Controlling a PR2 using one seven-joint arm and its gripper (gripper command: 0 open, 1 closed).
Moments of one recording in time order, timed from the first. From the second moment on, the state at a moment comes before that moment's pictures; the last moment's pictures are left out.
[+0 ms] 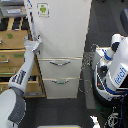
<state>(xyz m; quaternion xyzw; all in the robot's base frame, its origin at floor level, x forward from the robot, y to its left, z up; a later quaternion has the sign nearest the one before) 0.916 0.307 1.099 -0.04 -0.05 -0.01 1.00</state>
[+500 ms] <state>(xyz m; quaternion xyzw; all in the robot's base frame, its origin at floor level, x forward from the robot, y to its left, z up) 0.923 0.291 1.093 -0.05 -0.04 -0.03 1.00</state>
